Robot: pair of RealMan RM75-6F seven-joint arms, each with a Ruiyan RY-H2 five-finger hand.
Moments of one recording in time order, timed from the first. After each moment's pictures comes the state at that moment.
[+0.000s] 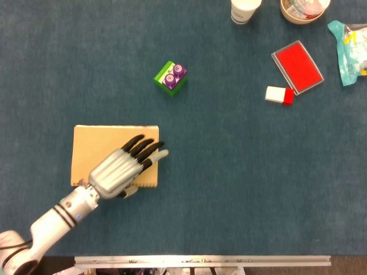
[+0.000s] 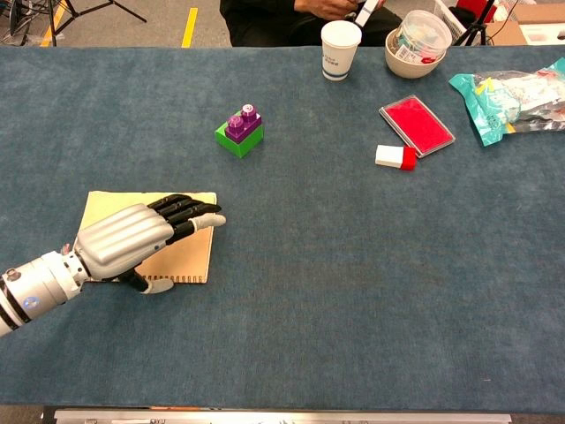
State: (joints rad) left arm -0.47 -1.56 0.11 -1.36 1.78 1.07 0.05; right arm 0.05 -1.08 0.09 -1.58 -1.48 1.50 0.33
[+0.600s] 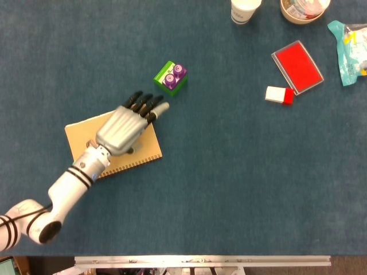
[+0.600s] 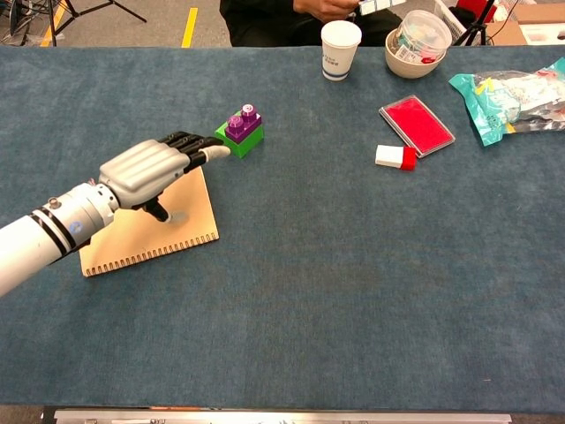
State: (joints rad) left arm -0.58 -1.61 -0.09 -1.33 1.52 0.93 0.19; right arm 0.03 -1.08 0.09 -1.56 -1.48 1.52 0.35
